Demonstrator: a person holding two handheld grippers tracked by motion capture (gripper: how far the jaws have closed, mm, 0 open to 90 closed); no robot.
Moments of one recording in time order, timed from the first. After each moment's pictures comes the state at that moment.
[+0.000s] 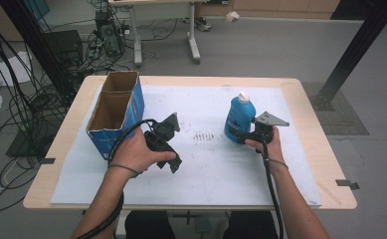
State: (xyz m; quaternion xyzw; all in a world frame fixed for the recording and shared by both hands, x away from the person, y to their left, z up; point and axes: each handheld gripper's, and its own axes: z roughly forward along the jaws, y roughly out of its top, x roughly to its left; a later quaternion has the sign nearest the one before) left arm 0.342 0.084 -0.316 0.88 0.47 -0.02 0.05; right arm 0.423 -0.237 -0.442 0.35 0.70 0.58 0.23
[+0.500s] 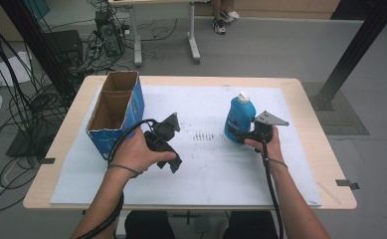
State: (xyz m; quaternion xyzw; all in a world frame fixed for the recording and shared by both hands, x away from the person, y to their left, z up) left arm 0.342 0.084 -0.315 0.88 0.46 -0.02 0.05; right arm 0.423 -0.236 -0.441 0.35 0.70 0.58 0.23
